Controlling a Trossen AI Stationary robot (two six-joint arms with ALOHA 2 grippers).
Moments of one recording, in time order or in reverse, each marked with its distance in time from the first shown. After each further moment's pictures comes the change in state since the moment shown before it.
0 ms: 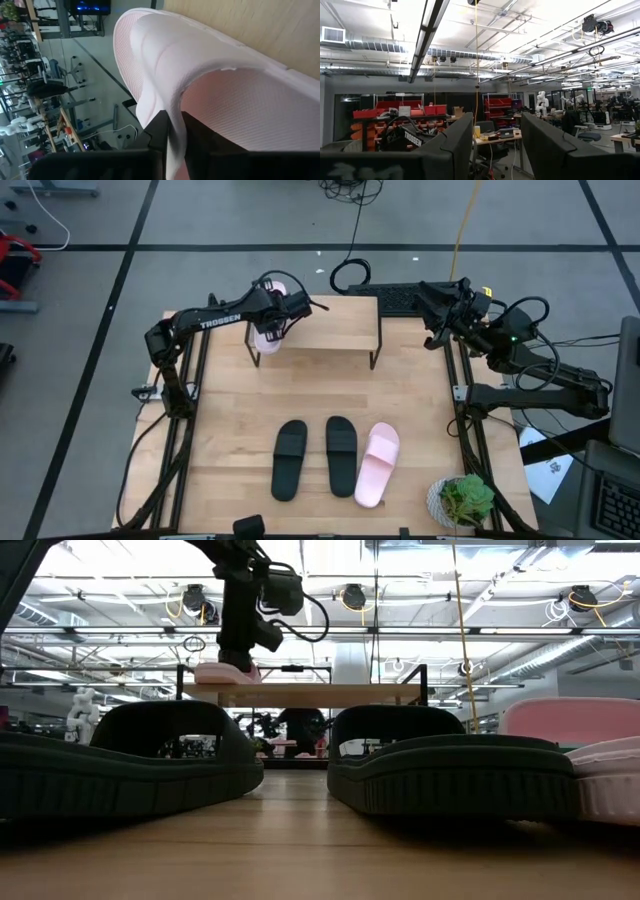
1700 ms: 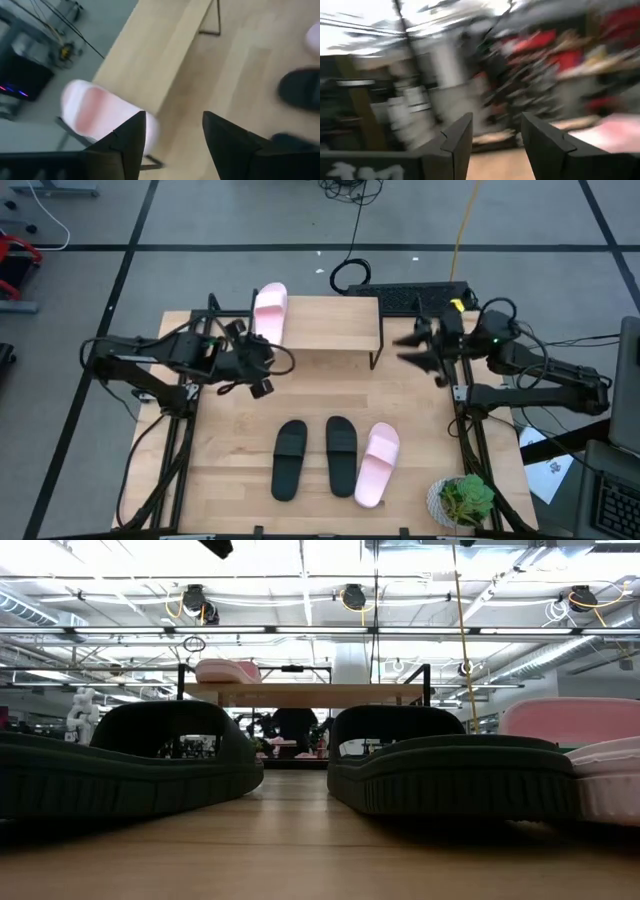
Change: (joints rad) left arm -0.614 -0.448 -0.001 -0.060 0.145 -0.554; right arm 0.072 0.000 0.000 -0.304 -0.563 0.341
